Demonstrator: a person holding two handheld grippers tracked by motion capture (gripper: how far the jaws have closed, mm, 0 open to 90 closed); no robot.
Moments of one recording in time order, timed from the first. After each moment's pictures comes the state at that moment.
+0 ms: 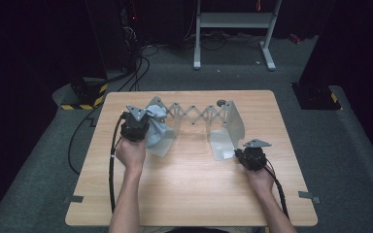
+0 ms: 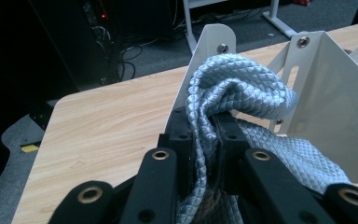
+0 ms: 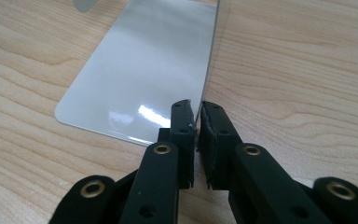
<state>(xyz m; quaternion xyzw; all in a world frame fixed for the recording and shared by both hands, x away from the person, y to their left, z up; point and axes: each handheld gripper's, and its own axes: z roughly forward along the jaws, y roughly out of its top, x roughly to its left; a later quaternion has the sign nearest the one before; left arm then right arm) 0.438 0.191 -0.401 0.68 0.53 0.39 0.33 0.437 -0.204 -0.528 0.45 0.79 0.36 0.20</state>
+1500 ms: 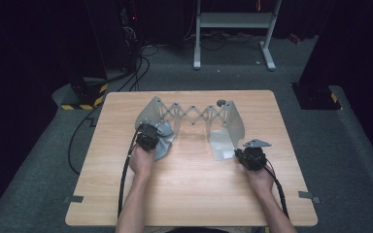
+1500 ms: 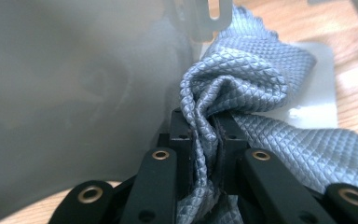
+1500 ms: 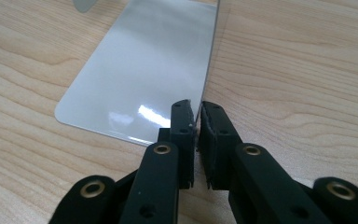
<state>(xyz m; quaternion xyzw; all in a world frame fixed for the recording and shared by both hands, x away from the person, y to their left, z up) 0.485 0.175 -0.500 0.75 0.55 0.31 0.21 0.437 -0.203 -0.528 0.45 0.79 0.36 0.20</state>
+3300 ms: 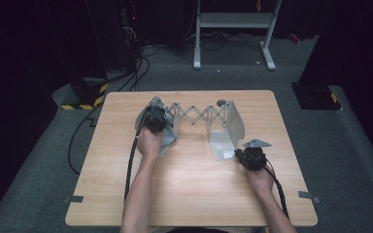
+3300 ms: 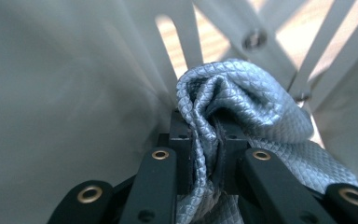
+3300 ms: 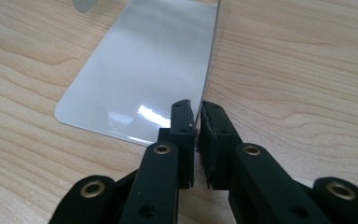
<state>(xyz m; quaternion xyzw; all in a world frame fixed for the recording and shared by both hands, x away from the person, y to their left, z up) 0.529 0.150 -0.472 0.75 0.54 0.31 0.22 0.436 -0.203 -0.528 0.45 0.79 0.36 0.20</state>
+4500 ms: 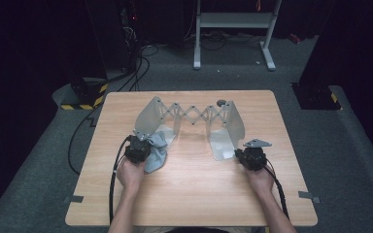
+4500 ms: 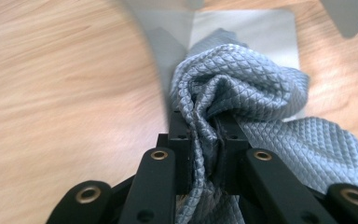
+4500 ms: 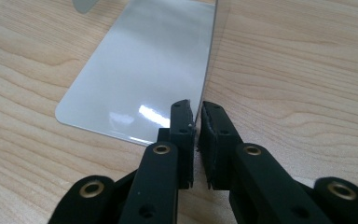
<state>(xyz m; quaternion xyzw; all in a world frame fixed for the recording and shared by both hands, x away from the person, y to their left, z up) 0.422 0.214 -0.498 0.74 0.55 0.28 0.27 0.437 -0.205 -0.528 0.46 0.79 0.36 0.20</state>
